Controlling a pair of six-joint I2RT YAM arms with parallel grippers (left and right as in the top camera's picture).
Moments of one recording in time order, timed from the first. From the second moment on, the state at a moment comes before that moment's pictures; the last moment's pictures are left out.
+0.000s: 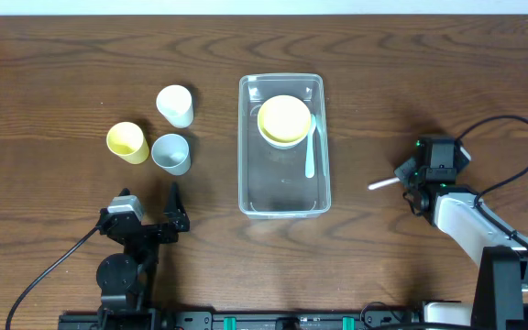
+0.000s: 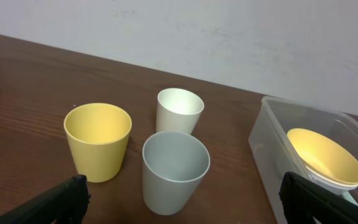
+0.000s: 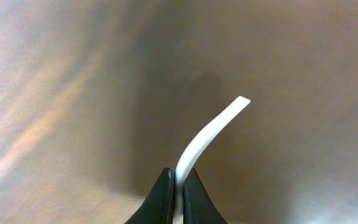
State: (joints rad) left arm 0.00 0.01 0.05 -0.17 0.02 -0.25; right arm 0.00 1.52 0.60 -0.06 0.17 0.83
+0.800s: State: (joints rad) left arm 0.00 0.01 0.05 -0.17 0.02 -0.25; right arm 0.04 1.42 0.86 0.20 -0.62 0.45
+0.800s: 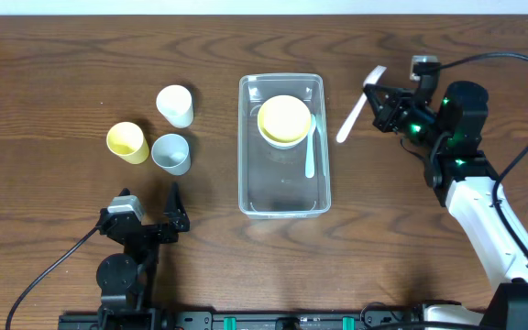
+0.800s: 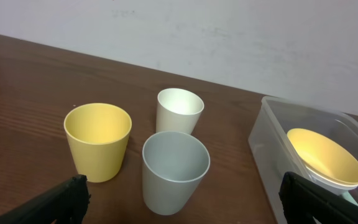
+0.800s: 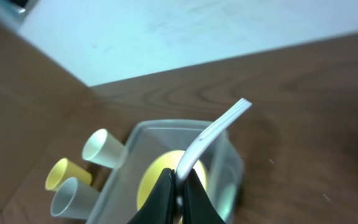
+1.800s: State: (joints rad) left arm 0.00 0.01 0.05 -0.17 0.02 -0.25; right arm 0.17 1.69 0.89 0.29 -0.60 0.42
